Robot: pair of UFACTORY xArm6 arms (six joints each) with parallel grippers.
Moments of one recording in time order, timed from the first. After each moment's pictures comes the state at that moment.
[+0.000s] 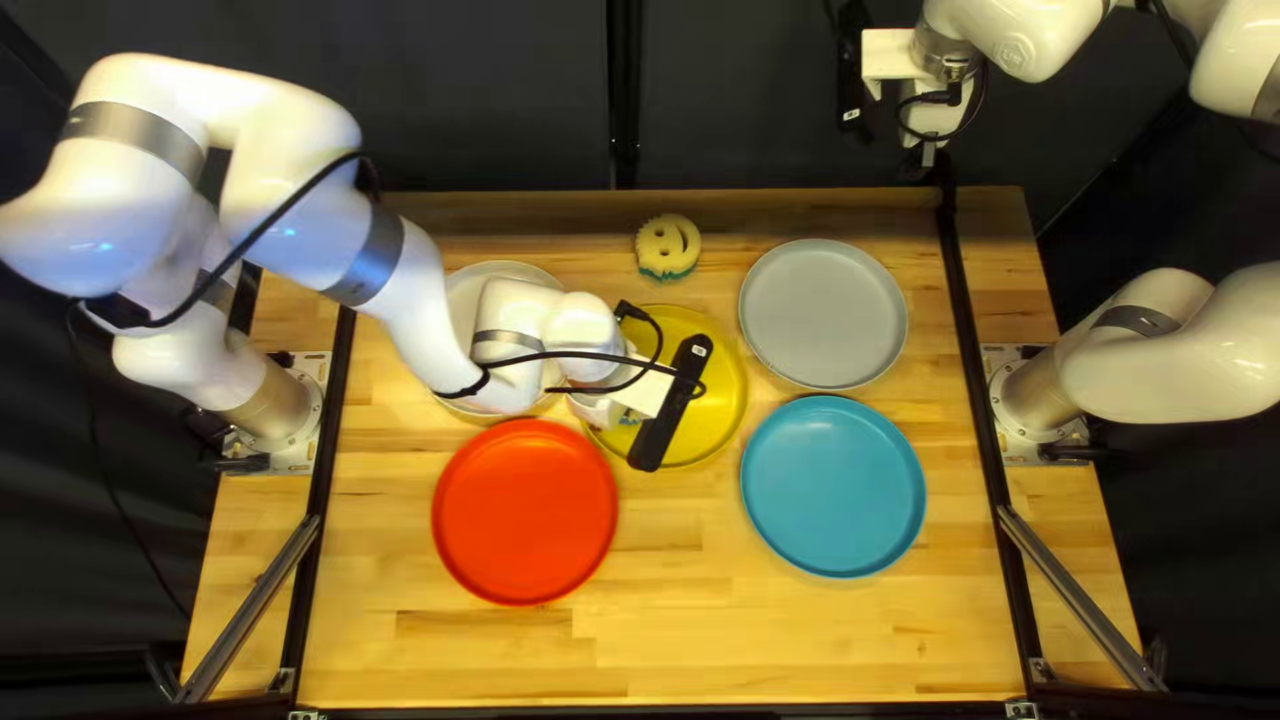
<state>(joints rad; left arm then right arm) -0.04 0.21 -0.83 0.09 0.48 0.34 -0.79 -0.41 -0.78 -0.16 1.24 -0.65</state>
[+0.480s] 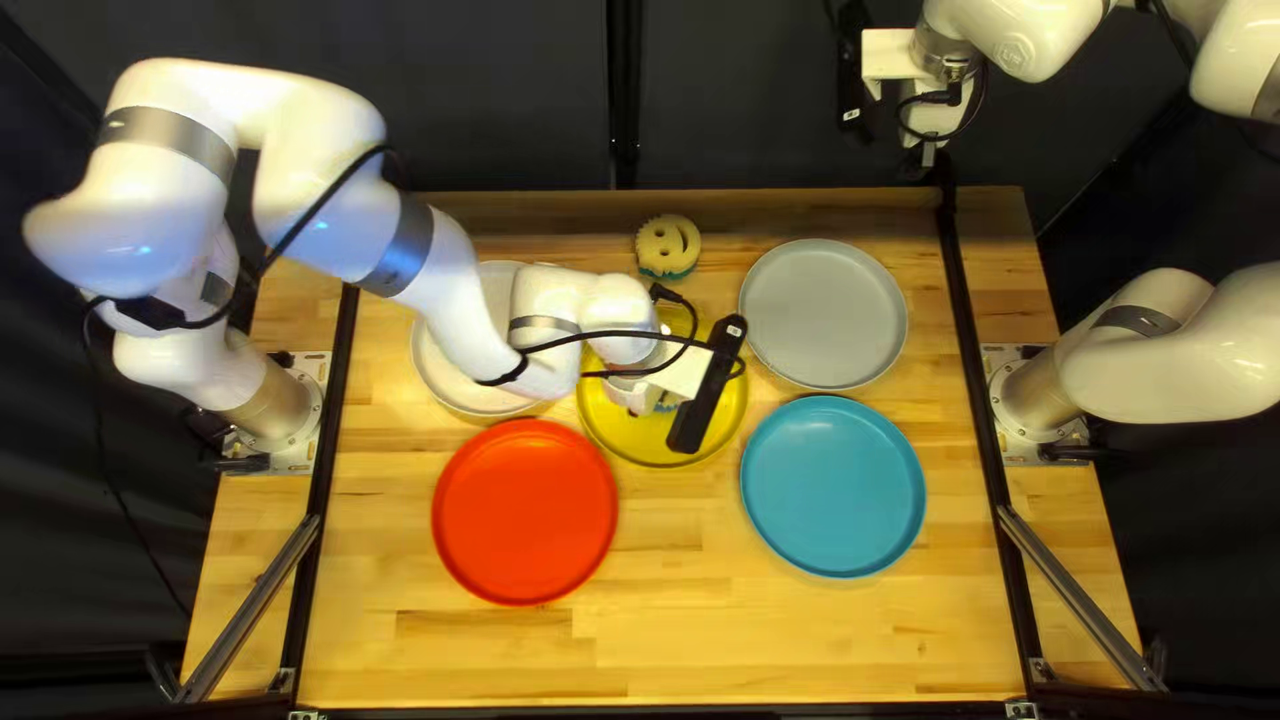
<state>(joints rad) 0.01 0.41 -1.12 0.06 0.52 0.44 -0.79 -0.41 -0.78 -0.16 1.24 -0.65</state>
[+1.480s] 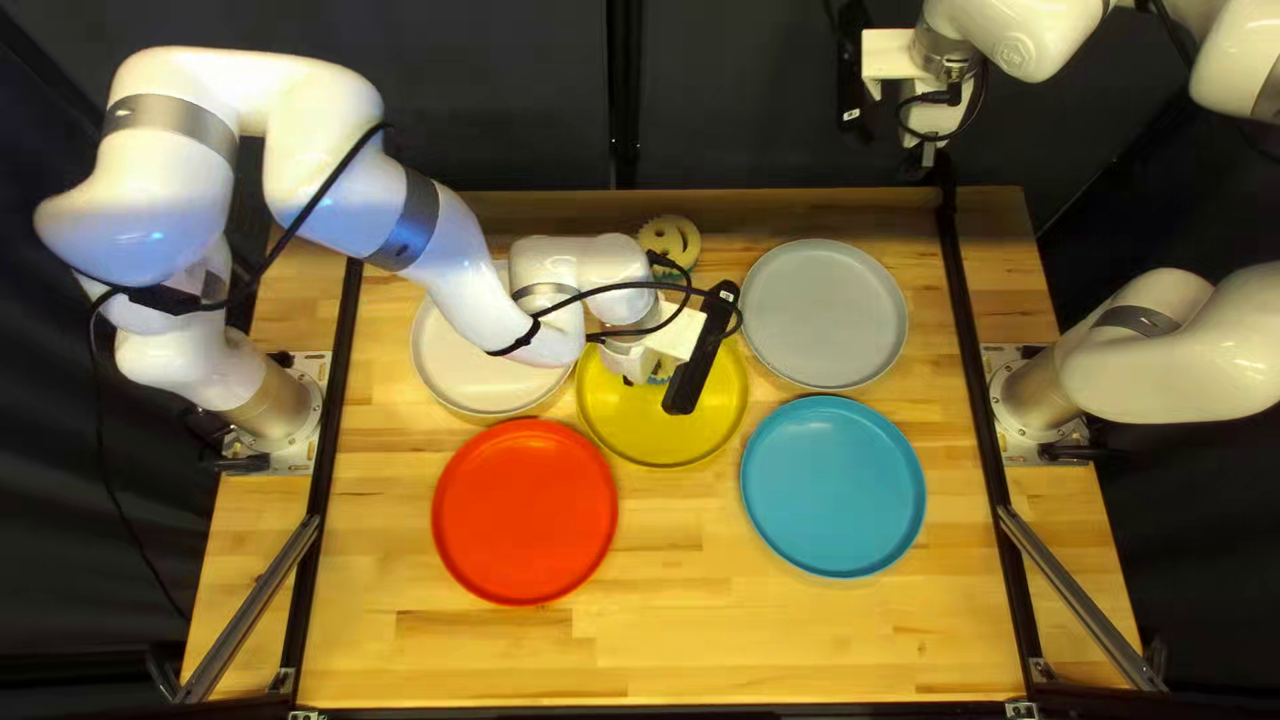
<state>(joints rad) 0.00 0.36 -1.02 0.03 0.49 0.45 -0.79 -0.41 -0.78 -0.16 1.24 -0.65</state>
